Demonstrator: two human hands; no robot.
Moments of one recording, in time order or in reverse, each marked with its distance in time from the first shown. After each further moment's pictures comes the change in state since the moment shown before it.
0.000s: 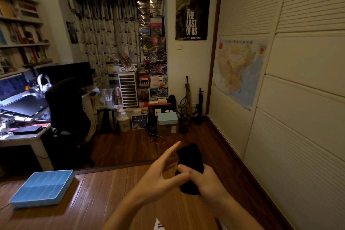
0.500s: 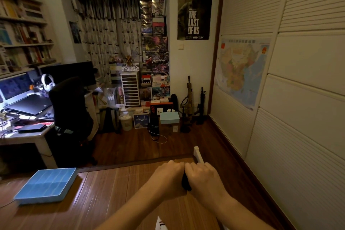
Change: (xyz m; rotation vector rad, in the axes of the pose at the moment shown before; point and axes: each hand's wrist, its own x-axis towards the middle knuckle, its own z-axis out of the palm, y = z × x) left_hand 0.030 -0.017 0.031 1.035 -0.175 -0.219; right_hand 0.012 0.017 -0.008 -1.683 0.109 -0.645
